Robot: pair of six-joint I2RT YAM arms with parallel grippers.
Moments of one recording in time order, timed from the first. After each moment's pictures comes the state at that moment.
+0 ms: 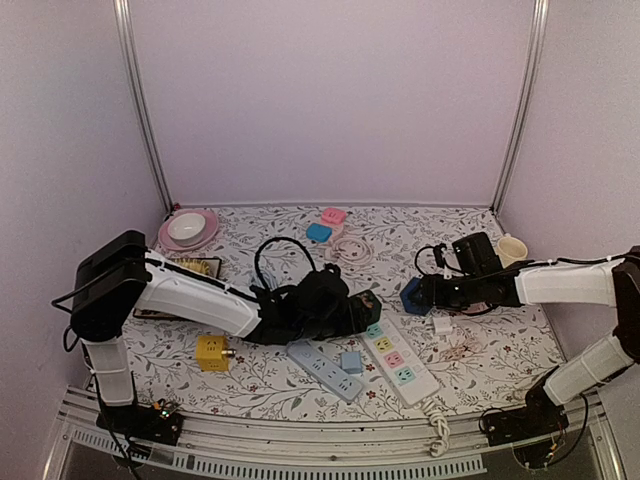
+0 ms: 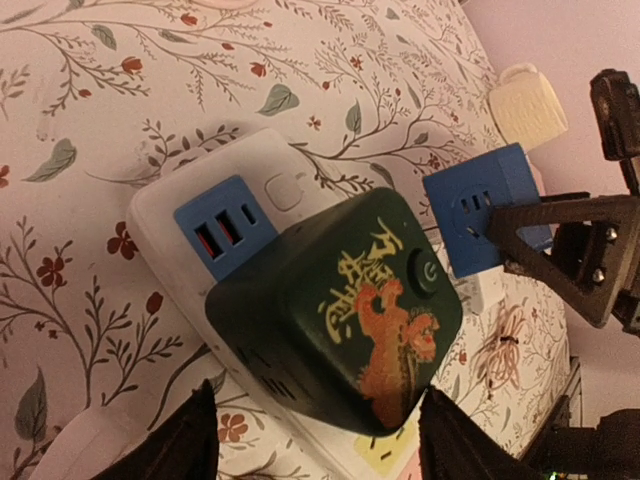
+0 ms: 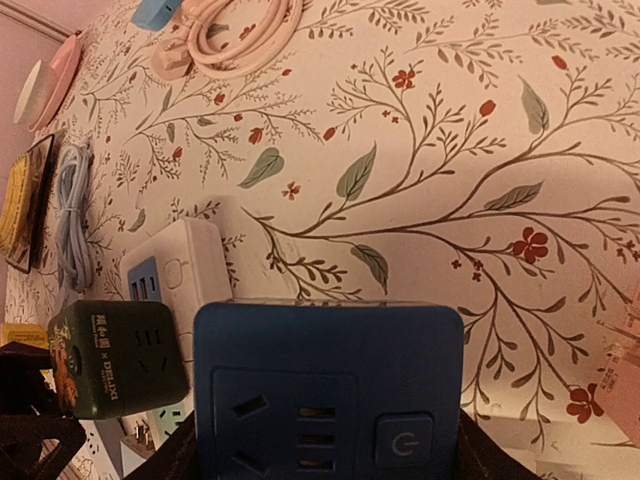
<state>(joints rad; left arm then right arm) -1.14 1.93 1.11 0.15 -0.26 -1.01 0.52 1.40 0.68 -0.10 -0.15 0.54</state>
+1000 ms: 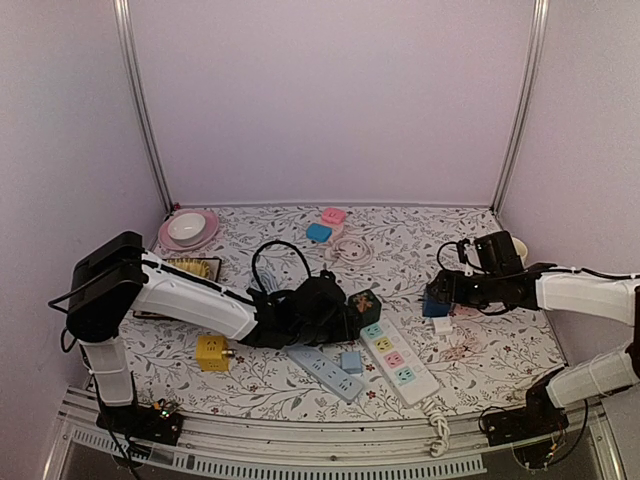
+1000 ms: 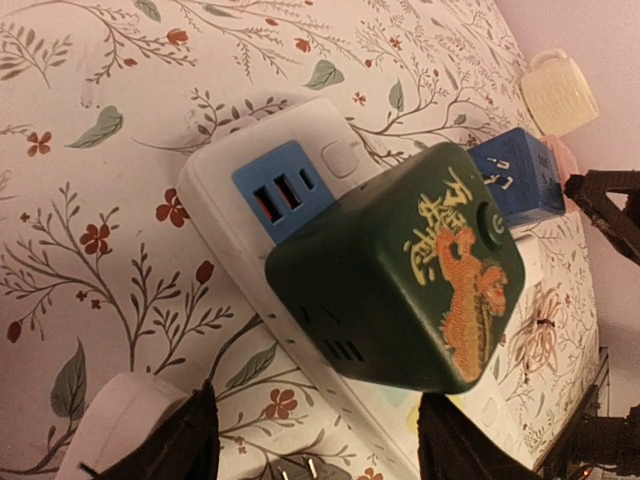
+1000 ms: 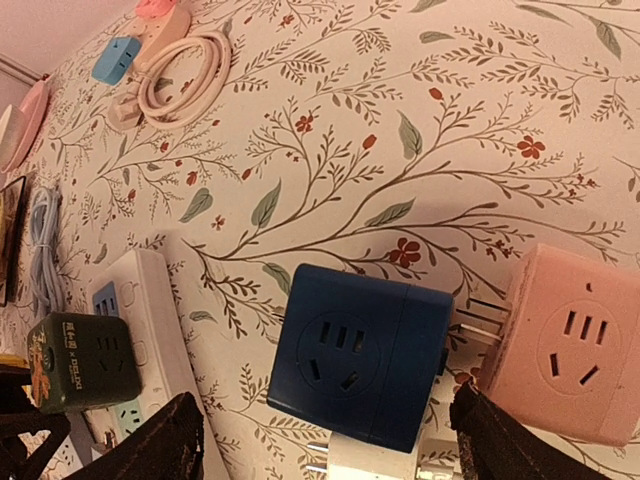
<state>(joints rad) -1.15 1.91 1.08 0.09 -0.28 -1.01 0.42 1.28 0.63 -0.16 -0.09 0.49</state>
